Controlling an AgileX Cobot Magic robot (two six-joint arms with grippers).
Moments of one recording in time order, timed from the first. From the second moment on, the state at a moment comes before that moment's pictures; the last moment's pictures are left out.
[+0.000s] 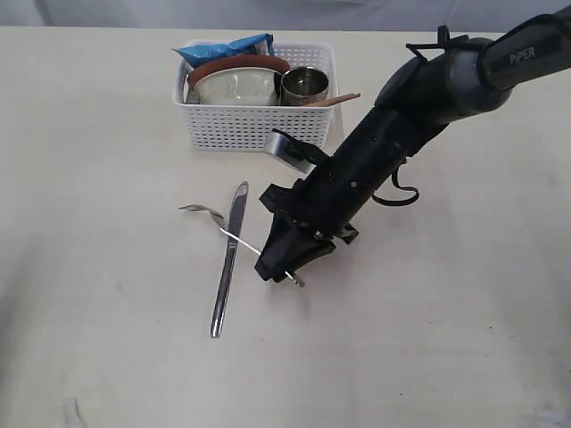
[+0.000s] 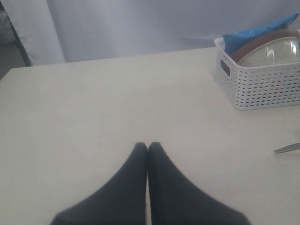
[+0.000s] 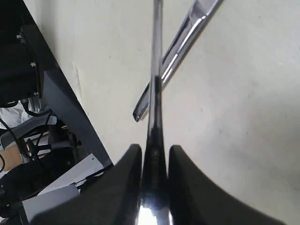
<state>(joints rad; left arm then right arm) -0.14 0.00 0.00 0.13 0.35 -0.07 0.46 2.16 -1.19 0.97 1.21 -0.77</state>
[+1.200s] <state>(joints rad) -0.14 0.00 0.00 0.13 0.35 -0.07 0.90 1.97 -1.29 0.16 0.85 -0.40</state>
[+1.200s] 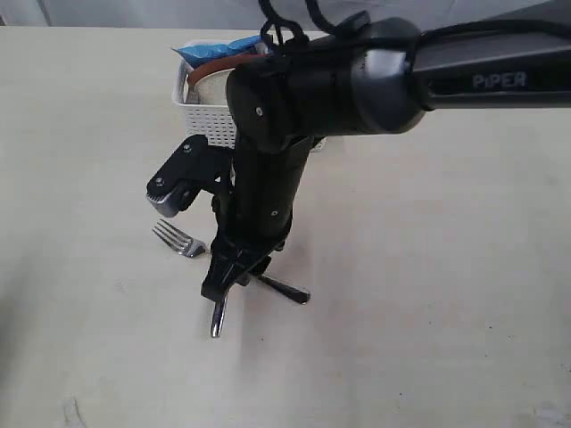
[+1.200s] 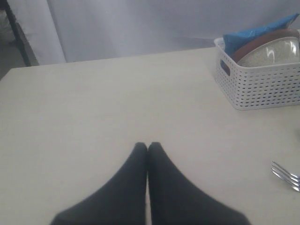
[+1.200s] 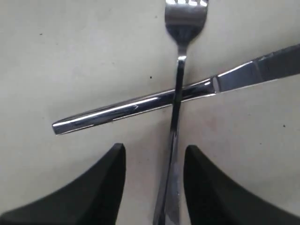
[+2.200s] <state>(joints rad) -0.14 0.00 0.00 0.13 0.35 -0.07 0.90 2.07 -1.30 0.06 0.79 -0.34</state>
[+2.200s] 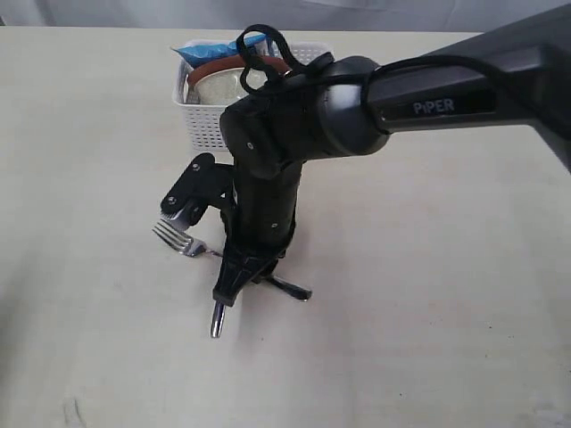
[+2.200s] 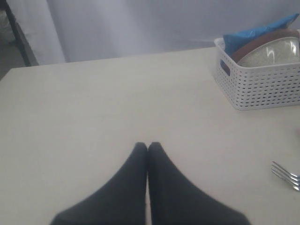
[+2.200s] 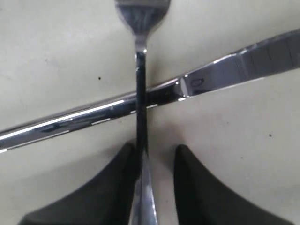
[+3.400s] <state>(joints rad) -0.14 0.00 0.00 0.13 0.35 -0.07 0.90 1.91 -1.29 -0.18 0.93 0.33</state>
